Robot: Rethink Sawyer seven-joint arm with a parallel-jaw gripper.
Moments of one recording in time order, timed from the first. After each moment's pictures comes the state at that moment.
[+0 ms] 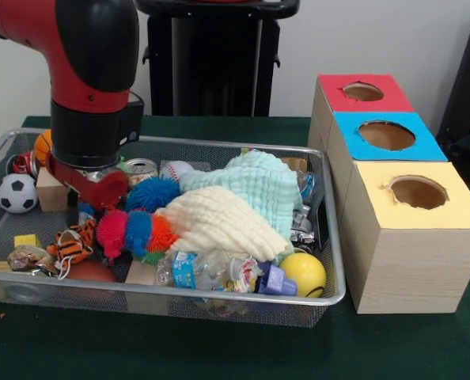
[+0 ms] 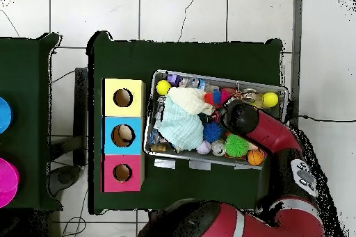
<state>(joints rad) -0.40 -0.37 -0.16 1.45 0.13 0.32 1.93</state>
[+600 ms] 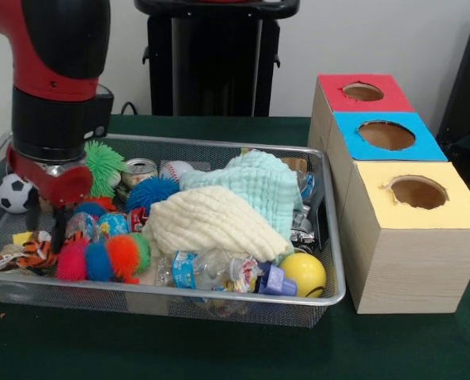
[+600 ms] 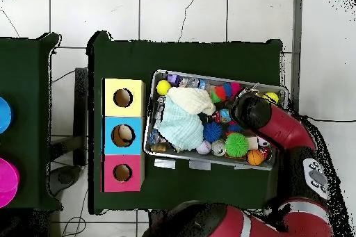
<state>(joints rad) -0.42 -0.37 -0.18 1.37 0.13 0.32 1.93</state>
